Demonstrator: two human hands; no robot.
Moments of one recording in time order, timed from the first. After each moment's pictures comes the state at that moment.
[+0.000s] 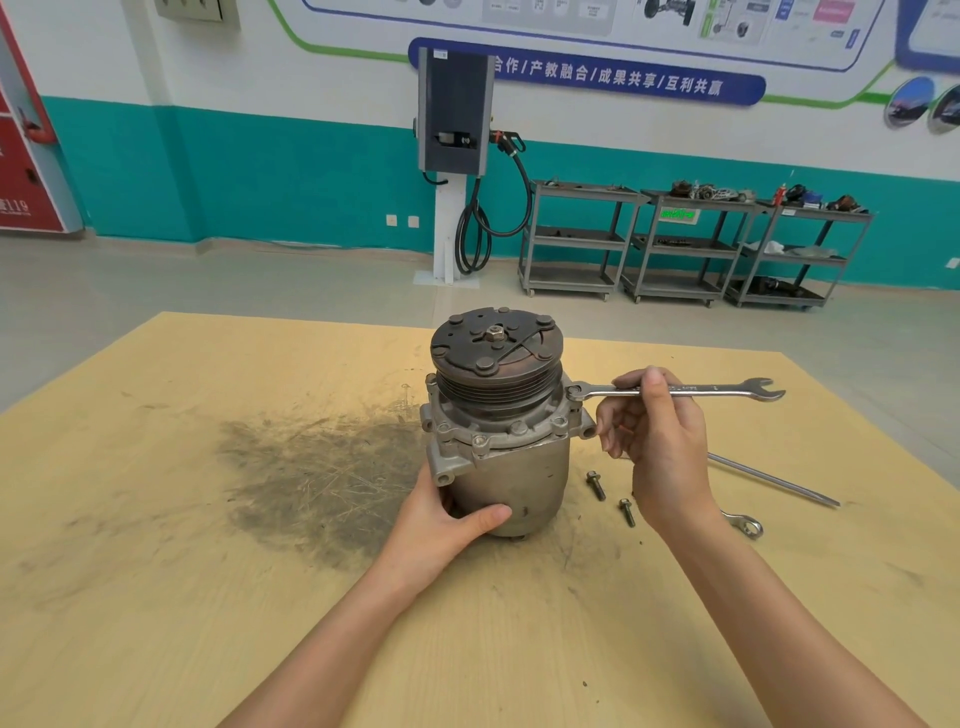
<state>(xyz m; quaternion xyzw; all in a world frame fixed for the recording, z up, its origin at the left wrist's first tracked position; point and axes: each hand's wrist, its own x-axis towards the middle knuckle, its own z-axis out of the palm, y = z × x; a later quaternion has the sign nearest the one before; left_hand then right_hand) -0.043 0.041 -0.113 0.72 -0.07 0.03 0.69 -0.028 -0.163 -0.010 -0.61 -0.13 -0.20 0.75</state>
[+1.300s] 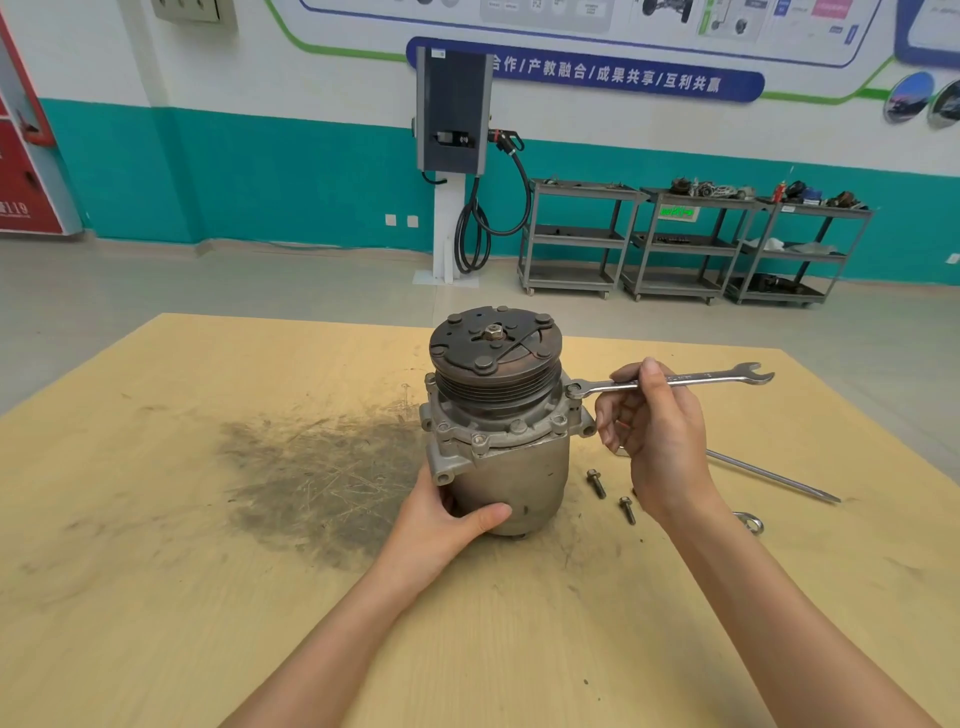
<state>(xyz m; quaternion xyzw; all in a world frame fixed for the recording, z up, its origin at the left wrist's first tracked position) -0.042 0.041 -0.112 0.72 -0.06 0.03 0.69 -0.023 -0.162 -0.004 -0.59 -0.12 -0.16 0.78</state>
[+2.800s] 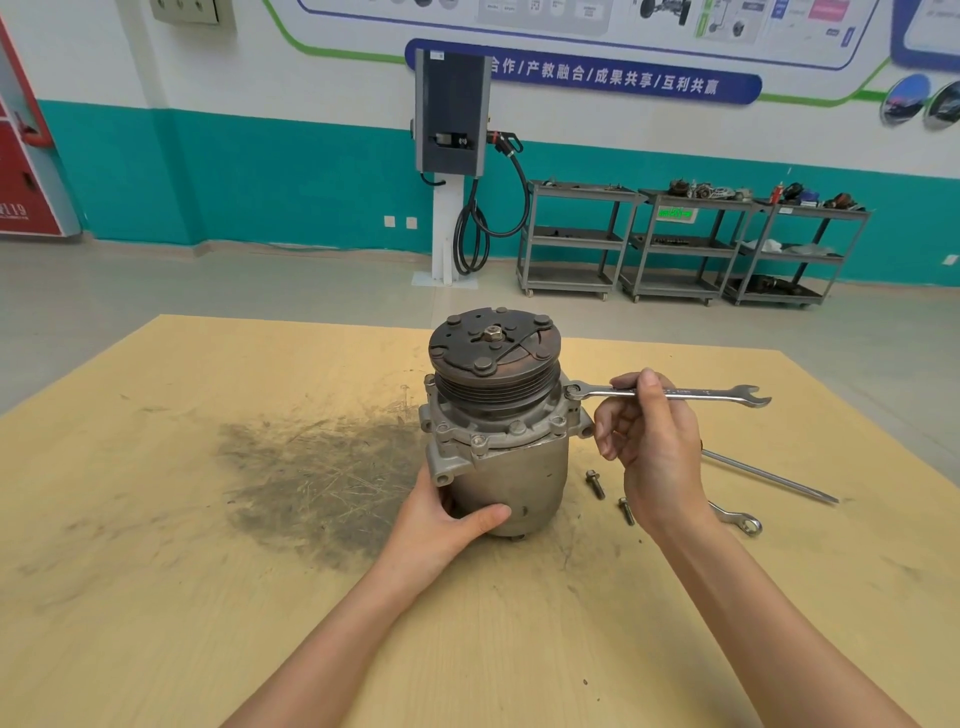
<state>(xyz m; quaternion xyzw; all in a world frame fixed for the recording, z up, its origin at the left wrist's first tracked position) -0.040 0.042 -0.115 0.73 -0.06 0.03 0.68 -0.028 -0.159 -0.012 -0.58 -0.10 -0.18 0.79</state>
